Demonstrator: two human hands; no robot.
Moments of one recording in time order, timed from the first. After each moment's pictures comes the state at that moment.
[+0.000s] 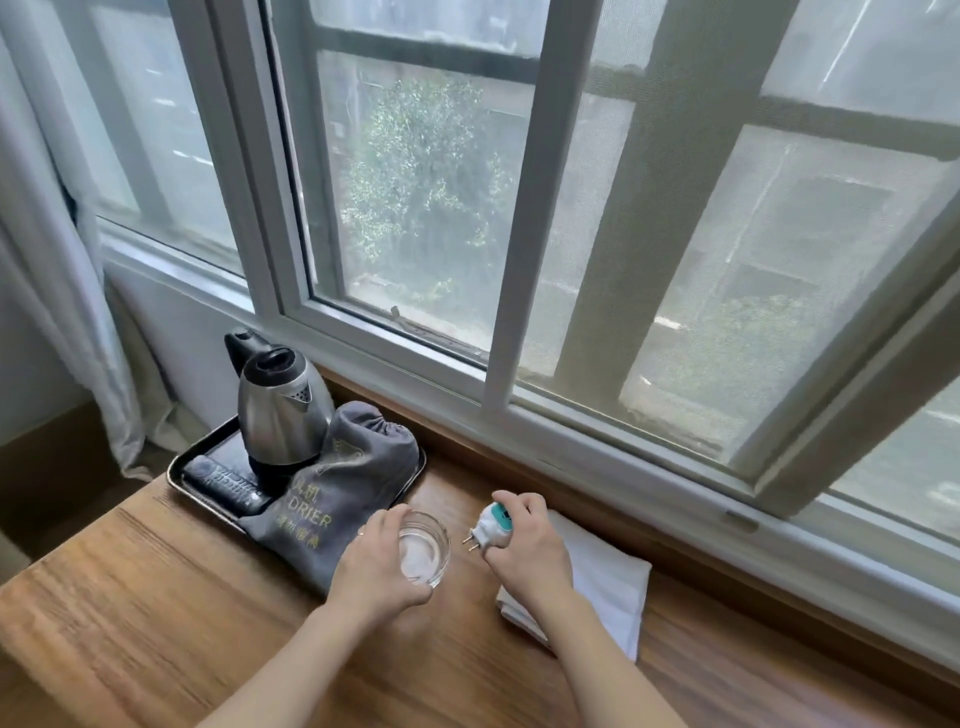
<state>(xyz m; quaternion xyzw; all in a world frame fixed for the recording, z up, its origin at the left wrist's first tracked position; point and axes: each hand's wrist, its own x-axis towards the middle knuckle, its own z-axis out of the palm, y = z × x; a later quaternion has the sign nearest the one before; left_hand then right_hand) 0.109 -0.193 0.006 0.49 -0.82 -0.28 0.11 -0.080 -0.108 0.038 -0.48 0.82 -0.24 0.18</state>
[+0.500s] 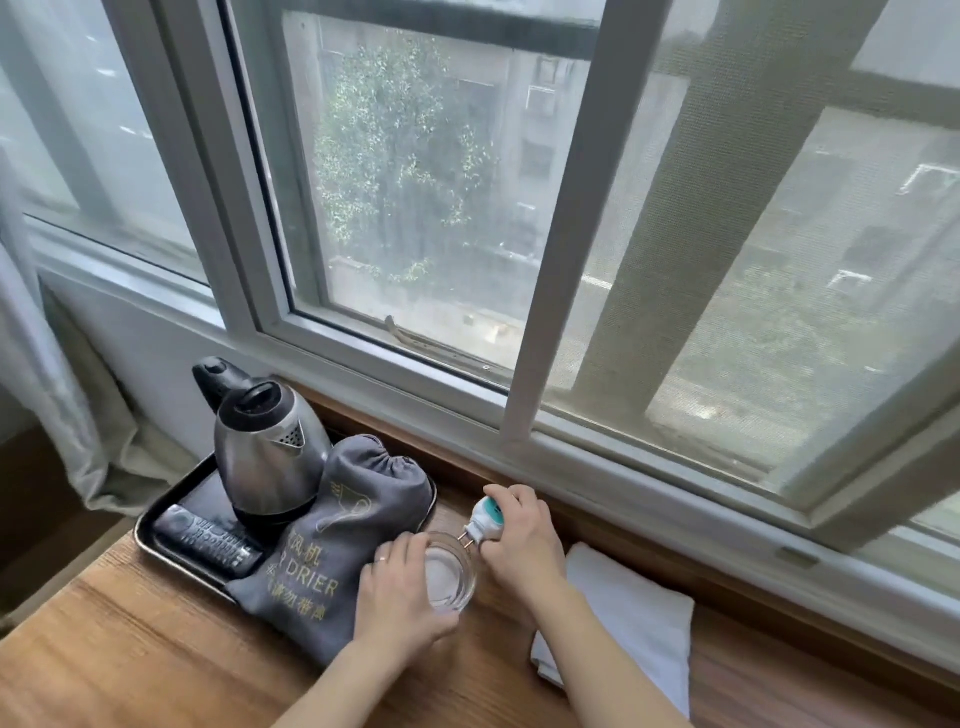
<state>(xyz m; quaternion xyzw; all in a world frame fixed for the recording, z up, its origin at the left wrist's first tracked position) 0.086 -0.249 -0.033 0.47 -0.86 -0.18 0.11 -0.079 -0.200 0.026 -0.46 0.85 -0.20 0.17</state>
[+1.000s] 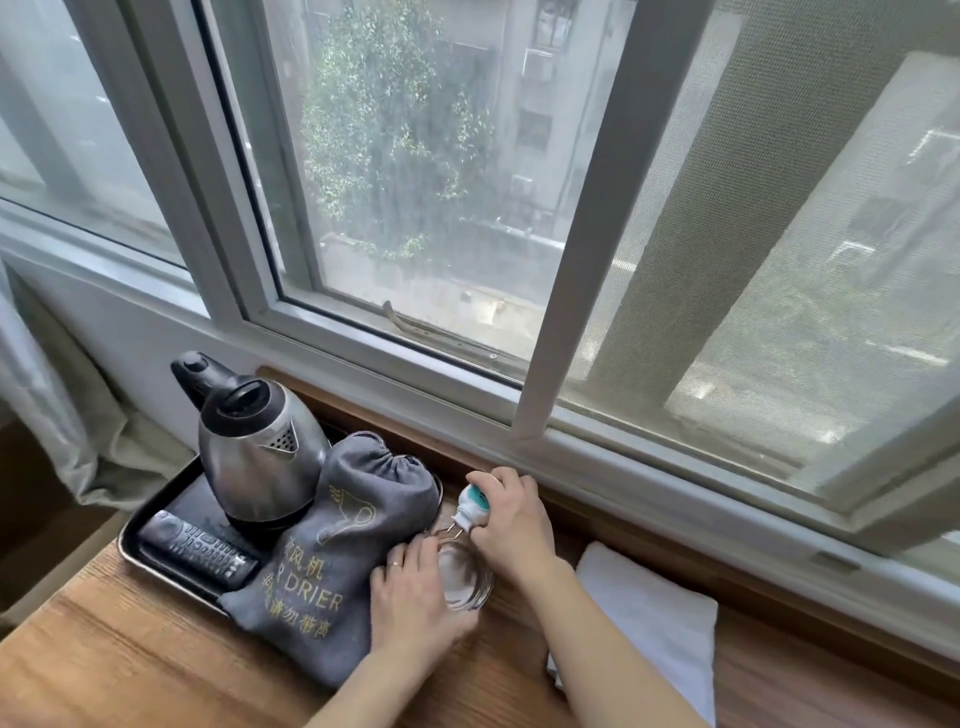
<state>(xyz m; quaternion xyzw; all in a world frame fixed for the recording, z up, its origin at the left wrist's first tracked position) 0.067 -0.257 -0.047 0.48 -0.86 -0.17 0.10 -0.082 -0.246 0.007 -0.51 0.83 -0.16 0.15</state>
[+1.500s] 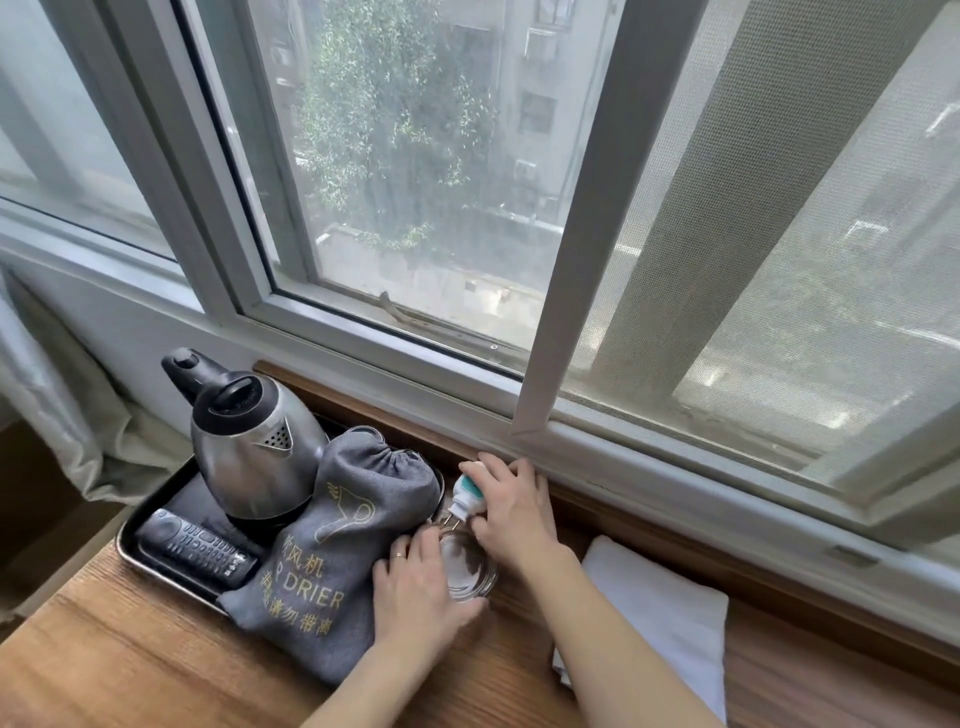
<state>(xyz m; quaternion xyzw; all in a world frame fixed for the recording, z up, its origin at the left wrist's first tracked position) 0.061 -0.262 -0.047 0.49 -0.86 -0.15 0.09 -0.090 -0.254 -0.003 -0.56 0.81 -0.13 0.10</state>
